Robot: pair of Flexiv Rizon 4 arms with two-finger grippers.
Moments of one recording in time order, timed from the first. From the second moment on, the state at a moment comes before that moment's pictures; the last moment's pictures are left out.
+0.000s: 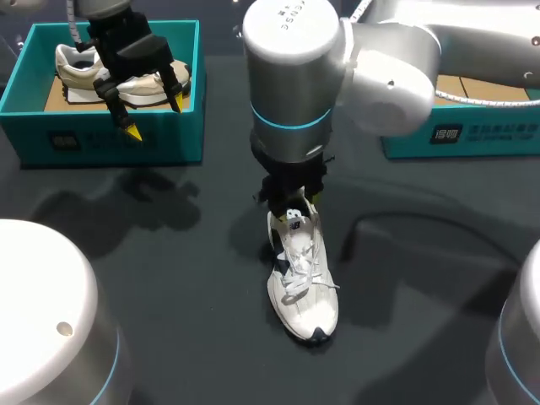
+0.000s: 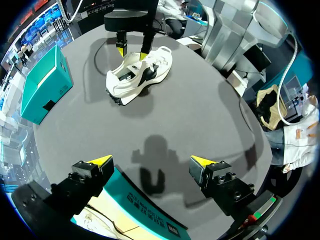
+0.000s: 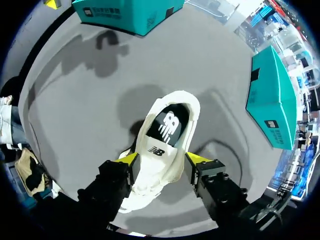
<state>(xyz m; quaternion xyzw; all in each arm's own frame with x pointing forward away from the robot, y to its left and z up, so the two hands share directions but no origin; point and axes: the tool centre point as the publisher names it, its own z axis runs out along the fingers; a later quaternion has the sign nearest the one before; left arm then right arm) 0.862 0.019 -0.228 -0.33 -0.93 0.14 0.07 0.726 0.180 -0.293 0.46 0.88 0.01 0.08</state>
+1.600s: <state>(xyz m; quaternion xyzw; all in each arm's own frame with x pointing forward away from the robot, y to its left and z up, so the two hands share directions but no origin) 0.862 0.019 -0.228 -0.33 -0.93 0.14 0.07 0.793 0.200 -0.283 -0.03 0.99 -0.01 0.12</state>
